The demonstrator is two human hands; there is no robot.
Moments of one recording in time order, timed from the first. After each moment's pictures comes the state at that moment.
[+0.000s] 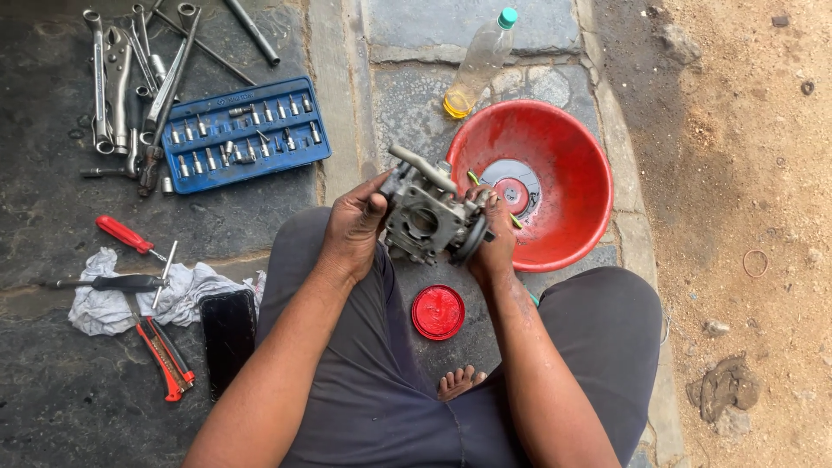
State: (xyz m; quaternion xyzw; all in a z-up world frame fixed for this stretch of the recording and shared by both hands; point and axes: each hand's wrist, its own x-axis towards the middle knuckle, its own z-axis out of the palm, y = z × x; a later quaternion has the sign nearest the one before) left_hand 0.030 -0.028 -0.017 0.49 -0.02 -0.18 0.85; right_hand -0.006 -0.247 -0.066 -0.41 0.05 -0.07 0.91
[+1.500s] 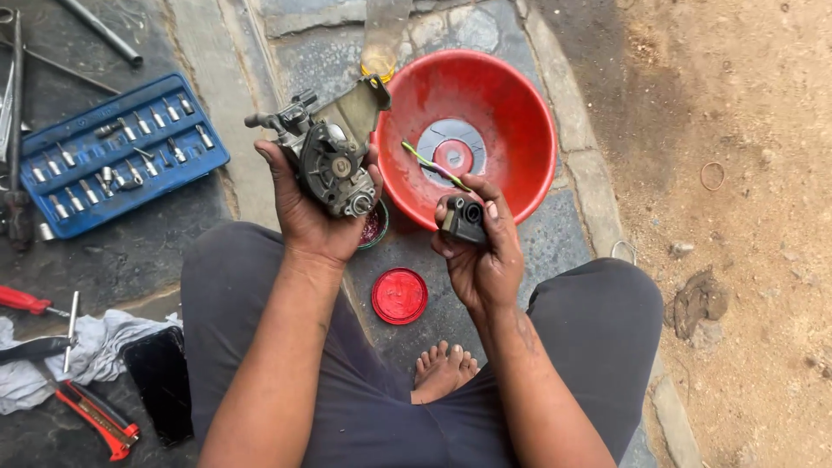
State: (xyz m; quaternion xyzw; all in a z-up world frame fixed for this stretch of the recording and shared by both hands) left_hand 0.050 -0.101 -0.002 0.09 0.05 -0.28 0.95; right_hand -0.082 -0.280 0.017 -0.31 0.07 -0.11 0.94
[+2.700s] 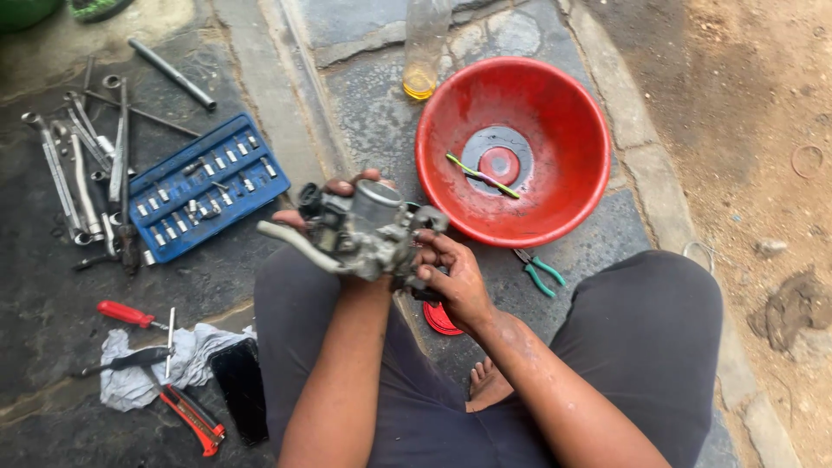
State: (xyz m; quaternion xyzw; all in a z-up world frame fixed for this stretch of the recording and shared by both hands) left_hand 0.052 -0.099 -0.025 -0.02 -0.23 -0.20 0.95; right_hand -0.065 -0.216 -0.030 -0.45 0.05 0.04 0.89
